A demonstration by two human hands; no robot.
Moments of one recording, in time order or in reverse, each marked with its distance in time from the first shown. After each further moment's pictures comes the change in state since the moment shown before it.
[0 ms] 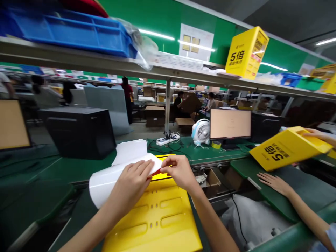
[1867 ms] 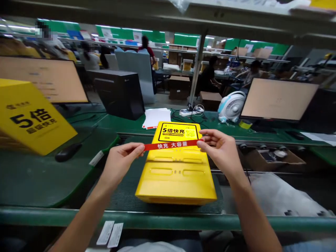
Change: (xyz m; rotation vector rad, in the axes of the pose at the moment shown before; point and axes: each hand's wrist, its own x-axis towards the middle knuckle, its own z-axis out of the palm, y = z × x) left_hand -0.091 -0.003 -0.051 -1.142 0.127 -1.044; right_hand -0.064 -0.021 -0.027 -0.042 0.106 0.063
